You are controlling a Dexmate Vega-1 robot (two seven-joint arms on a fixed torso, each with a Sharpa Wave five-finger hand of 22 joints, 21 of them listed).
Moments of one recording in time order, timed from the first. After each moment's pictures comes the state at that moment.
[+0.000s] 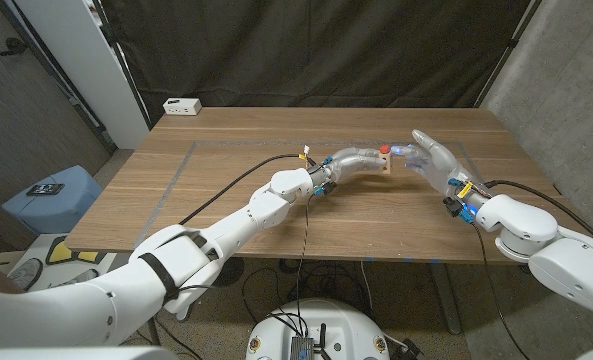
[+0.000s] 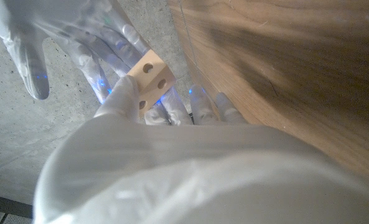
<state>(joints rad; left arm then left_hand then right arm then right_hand) 0.44 0.10 0.78 -0.83 -0.36 -0.38 -0.44 0.74 0.12 0.42 -0.16 0.20 0.75 -0.15 0.20 0.19 0.69 -0.17 0.23 0.46 0.44 -0.04 0.23 0.21 0.19 0.15 0.24 0.20 -1.45 -0.91 0.02 -2.10 0.67 -0.03 -0.06 0.03 0.06 0.30 0.03 0.20 0.48 -0.01 0.27 0.25 -0.17 0.12 0.20 0.18 -0.17 0.15 0.20 0.20 -0.03 0.13 0.19 0.17</state>
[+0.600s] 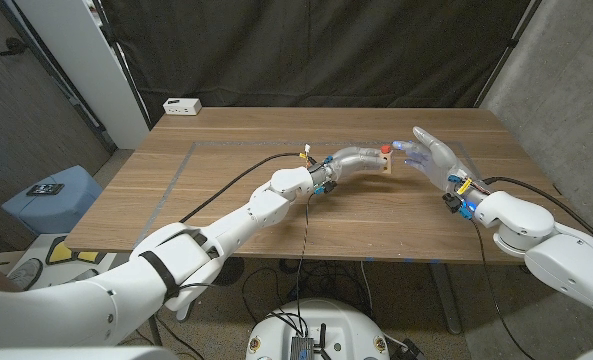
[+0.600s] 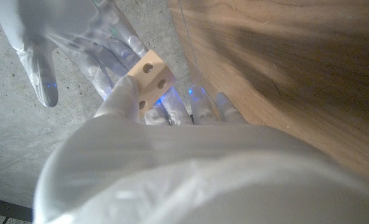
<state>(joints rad) 0.44 0.10 0.78 -0.84 -0.36 -0.38 -0.44 0.74 0.12 0.42 -0.16 0.20 0.75 -0.15 0.20 0.19 0.69 -0.17 0.23 0.46 0.44 -0.04 0.23 0.21 0.19 0.15 0.24 0.20 -1.41 -0.90 -0.01 -2.05 0.66 -0.01 -0.04 0.03 0.06 0.30 0.03 0.20 0.39 -0.03 0.24 0.25 -0.17 0.12 0.20 0.18 -0.17 0.15 0.20 0.20 -0.03 0.13 0.19 0.17</state>
